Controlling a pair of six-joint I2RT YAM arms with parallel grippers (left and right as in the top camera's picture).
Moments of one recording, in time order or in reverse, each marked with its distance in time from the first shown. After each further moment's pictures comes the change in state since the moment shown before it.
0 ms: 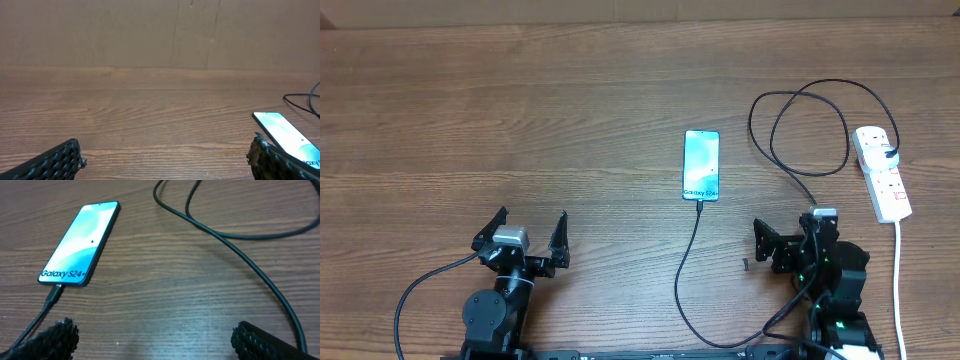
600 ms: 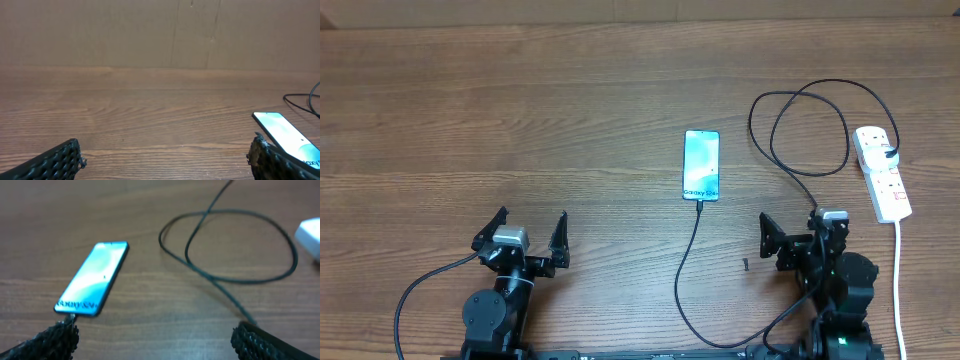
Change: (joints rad) left arm 0.000 0.000 0.000 0.000 0.000 0.000; right arm 0.000 -0.268 0.000 -0.073 0.008 0.000
